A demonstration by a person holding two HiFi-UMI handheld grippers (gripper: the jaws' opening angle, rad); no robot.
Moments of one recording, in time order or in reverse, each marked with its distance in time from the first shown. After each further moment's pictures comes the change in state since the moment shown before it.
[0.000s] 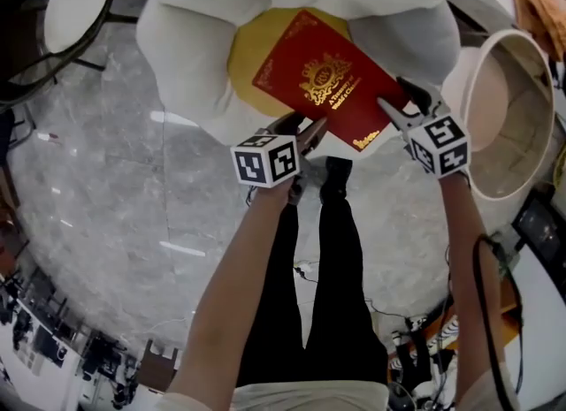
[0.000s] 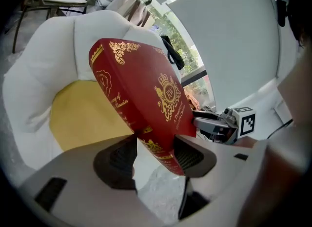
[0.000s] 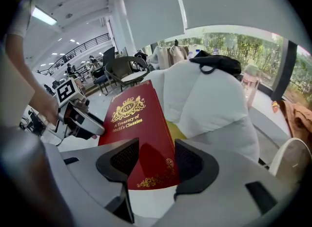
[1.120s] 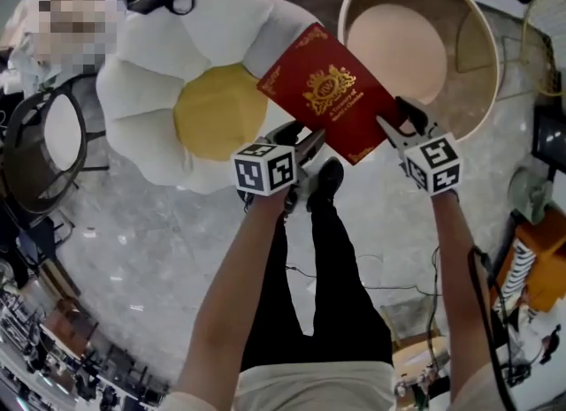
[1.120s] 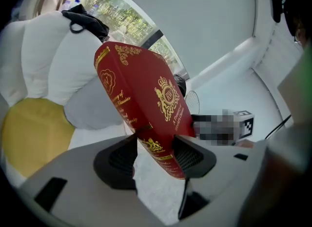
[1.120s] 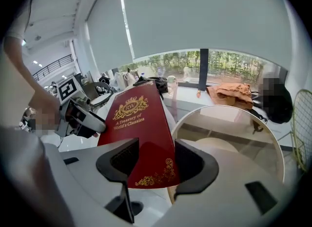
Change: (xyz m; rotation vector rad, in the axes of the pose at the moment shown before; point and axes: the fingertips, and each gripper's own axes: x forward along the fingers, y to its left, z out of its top) left arm 0.129 -0.283 -0.060 0.370 0.283 -0.161; right arm -0.284 -0.130 -0.143 0.335 -0.185 -0.323
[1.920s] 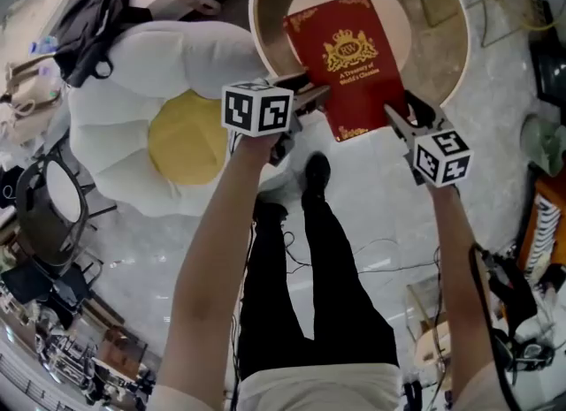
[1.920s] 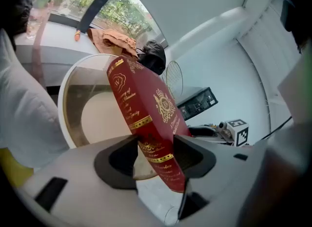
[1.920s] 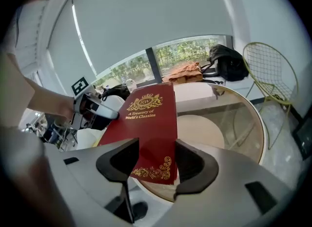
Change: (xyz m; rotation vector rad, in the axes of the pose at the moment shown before) left arm 0.193 -0.087 0.028 0.256 0.327 -0.200; right arm -0.065 -0.139 -0.123 0.391 -0.070 -0.170
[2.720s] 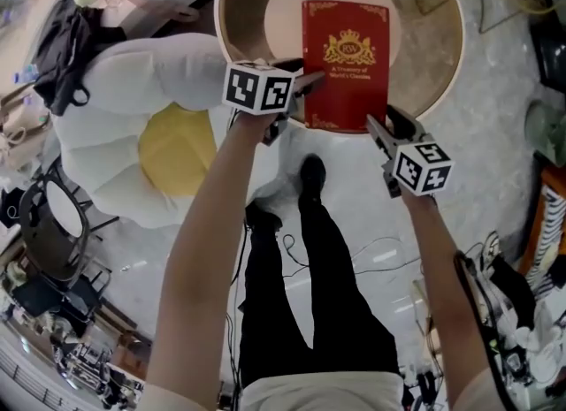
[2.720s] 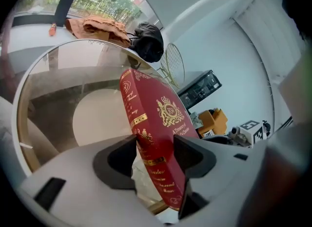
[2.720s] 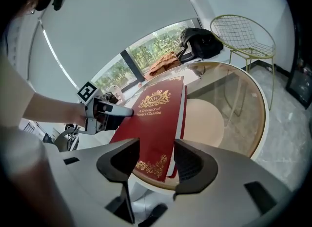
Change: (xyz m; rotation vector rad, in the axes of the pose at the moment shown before) left arm 0.091 0.034 0.011 0.139 0.132 0.035; right arm 0.020 -0.026 -0.069 0.317 -0.021 -0.029
